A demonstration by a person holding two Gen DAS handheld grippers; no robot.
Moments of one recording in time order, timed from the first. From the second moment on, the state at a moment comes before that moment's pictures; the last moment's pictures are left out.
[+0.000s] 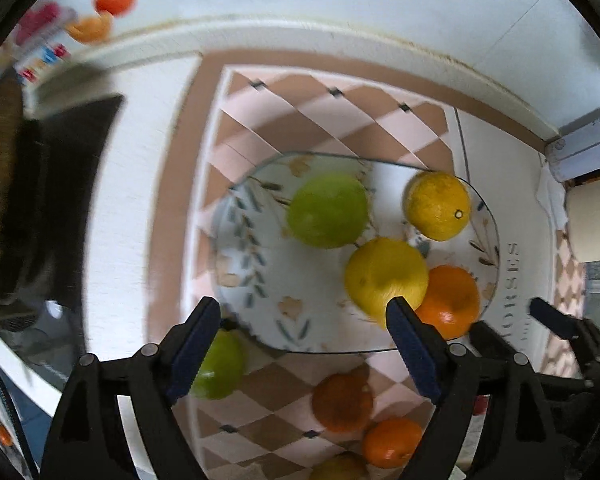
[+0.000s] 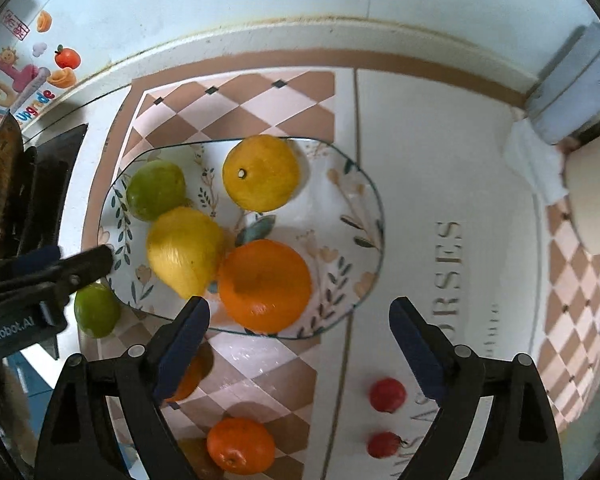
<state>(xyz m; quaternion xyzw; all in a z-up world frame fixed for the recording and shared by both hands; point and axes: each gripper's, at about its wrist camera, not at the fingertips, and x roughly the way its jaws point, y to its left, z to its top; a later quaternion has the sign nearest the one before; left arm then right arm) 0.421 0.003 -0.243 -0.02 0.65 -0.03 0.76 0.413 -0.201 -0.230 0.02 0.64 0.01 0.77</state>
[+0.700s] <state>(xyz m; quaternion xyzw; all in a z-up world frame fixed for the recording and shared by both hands) 0.311 0.014 -0.141 0.01 0.53 -0.01 0.85 0.298 -0.186 -0.124 0.03 0.55 -0.01 0.84</state>
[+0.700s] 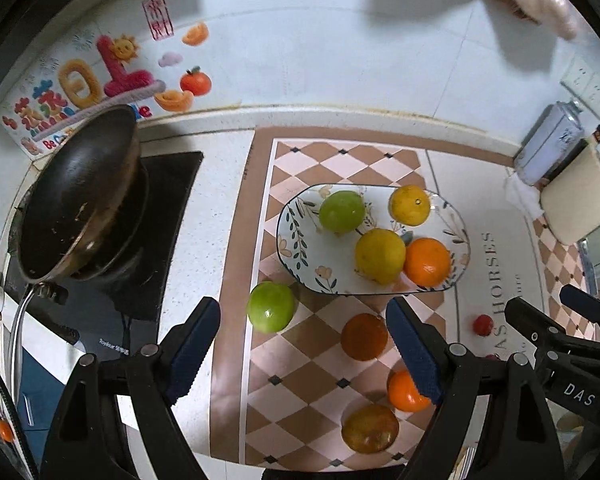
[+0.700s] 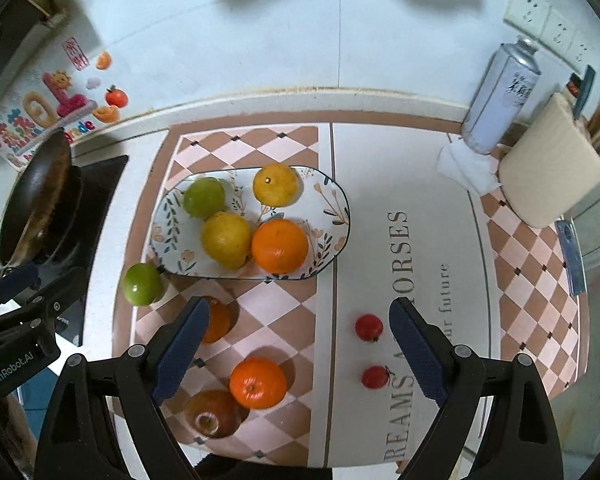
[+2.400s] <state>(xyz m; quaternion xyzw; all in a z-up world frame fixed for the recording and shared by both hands) 0.367 0.077 -0.272 -0.02 0.66 0.04 0.75 0.282 -0.182 -0.310 0.12 0.70 0.05 0.70</state>
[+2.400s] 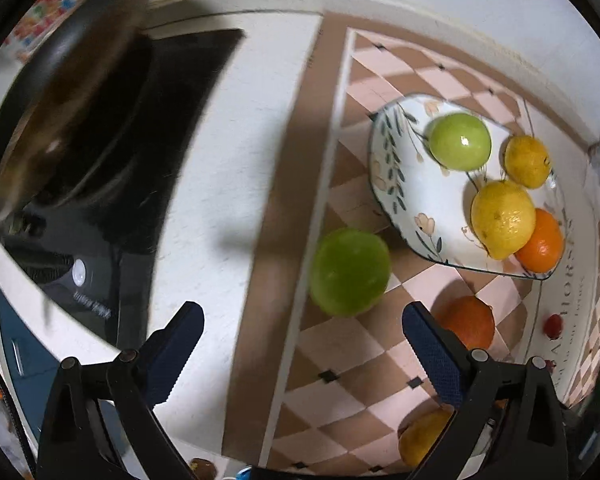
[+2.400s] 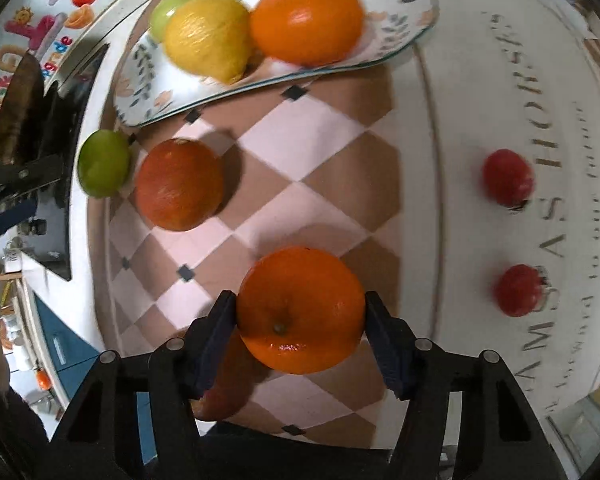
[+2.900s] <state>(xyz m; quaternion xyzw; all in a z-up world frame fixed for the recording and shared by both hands) 0.385 0.035 -0.309 0.06 0.67 -0.01 0.74 0.290 -0.208 -0.313 0.14 0.72 0.05 0.68</state>
